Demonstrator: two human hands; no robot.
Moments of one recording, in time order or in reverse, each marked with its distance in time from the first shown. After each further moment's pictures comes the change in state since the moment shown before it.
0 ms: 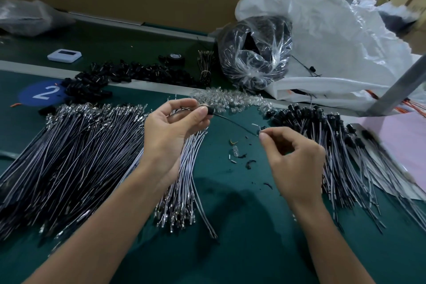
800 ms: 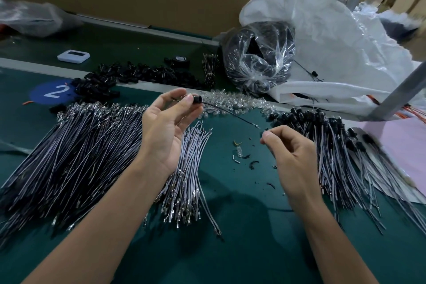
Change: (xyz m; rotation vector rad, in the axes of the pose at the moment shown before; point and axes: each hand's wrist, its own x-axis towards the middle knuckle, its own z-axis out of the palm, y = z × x) left_hand 0.013 0.009 -0.013 -0.192 0.054 0.001; right_hand 0.000 -0.006 0.001 0.343 -0.196 0.210
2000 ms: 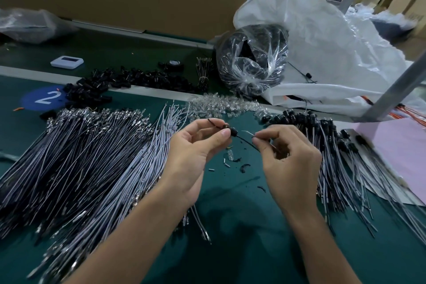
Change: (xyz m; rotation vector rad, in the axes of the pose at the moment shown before) left_hand -0.035 -0.041 0.027 0.142 -0.118 -0.132; right_hand -0.001 -0.002 -0.007 -0.383 0.190 -0.360
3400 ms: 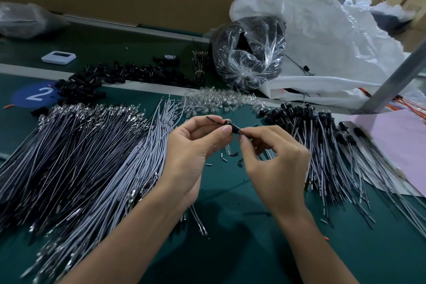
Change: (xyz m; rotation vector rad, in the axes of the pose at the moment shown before) left_hand -0.003 -0.007 0.001 -0.004 -0.017 0.045; right_hand -0.010 -0.014 0.008 0.019 0.009 -0.051
